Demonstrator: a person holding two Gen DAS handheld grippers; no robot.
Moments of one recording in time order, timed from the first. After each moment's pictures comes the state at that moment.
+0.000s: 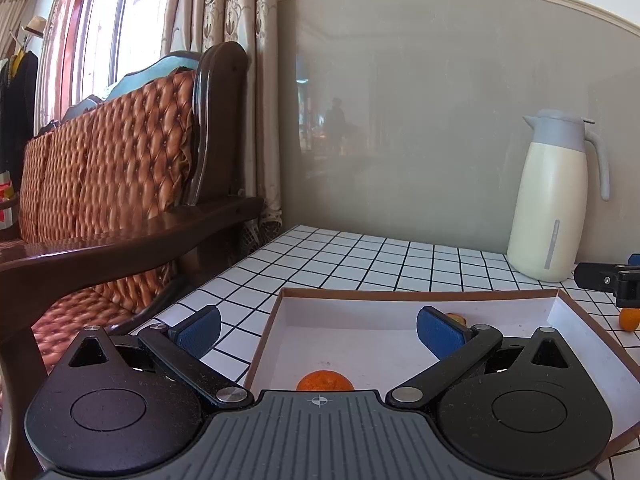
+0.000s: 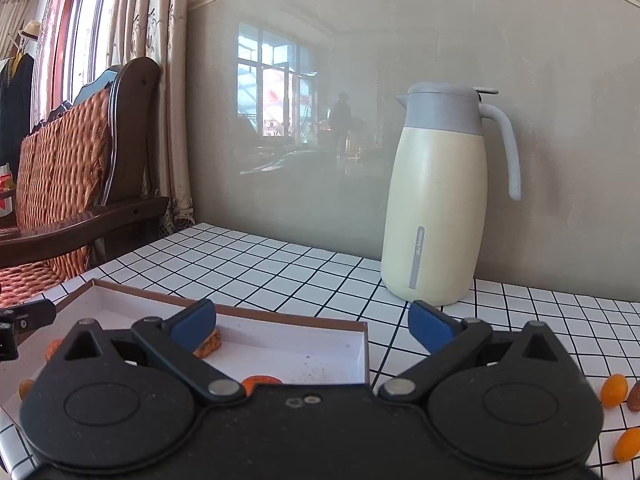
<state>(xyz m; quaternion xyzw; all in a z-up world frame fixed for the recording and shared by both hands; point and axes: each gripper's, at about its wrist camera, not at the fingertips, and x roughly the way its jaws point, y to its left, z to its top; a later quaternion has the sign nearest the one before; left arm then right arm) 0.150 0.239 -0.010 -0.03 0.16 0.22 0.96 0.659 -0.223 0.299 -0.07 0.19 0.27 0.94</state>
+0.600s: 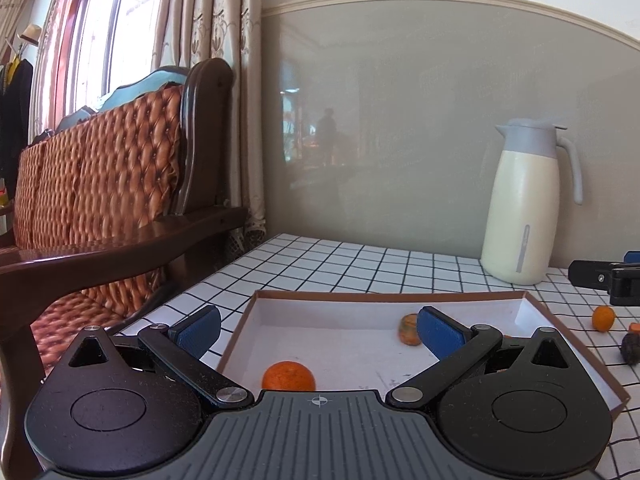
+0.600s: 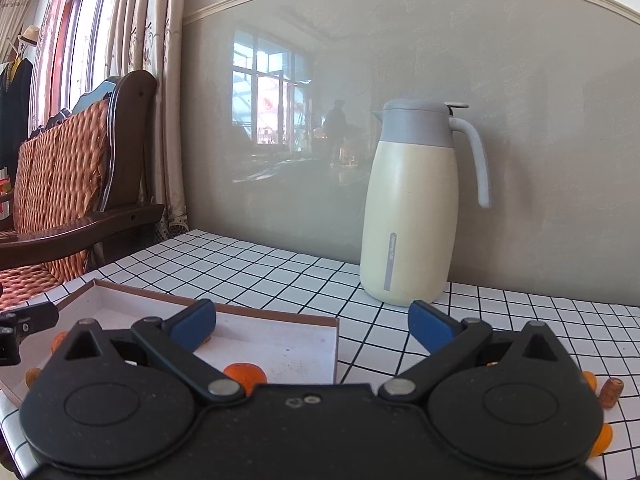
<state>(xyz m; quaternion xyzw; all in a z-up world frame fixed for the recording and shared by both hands) 0.132 0.202 0.001 -0.02 0.15 0.20 0.97 0.642 -0.257 0.313 -0.07 0.18 0.27 0.94</state>
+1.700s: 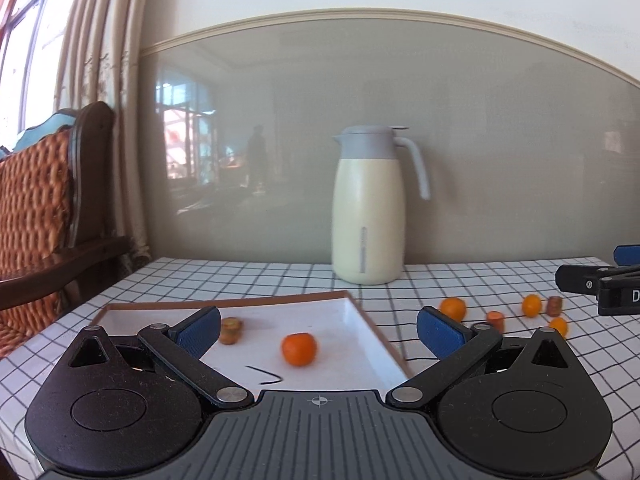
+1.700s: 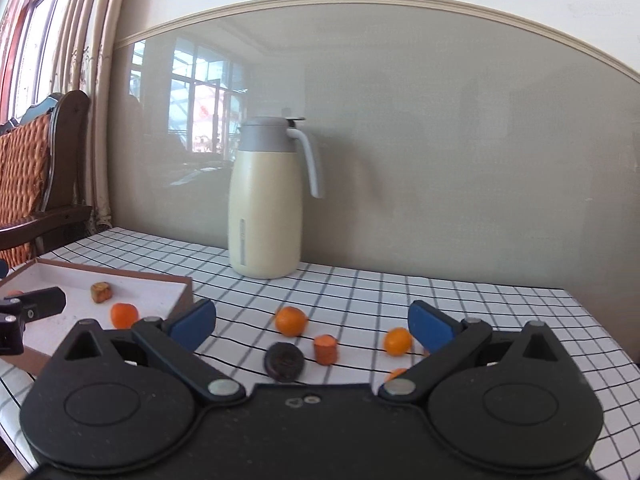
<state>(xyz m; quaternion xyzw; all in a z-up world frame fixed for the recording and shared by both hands) 0.120 0.054 0.009 0.01 0.13 0.07 0.99 0.592 -0.416 0.328 -0.08 0.17 0.16 0.97</state>
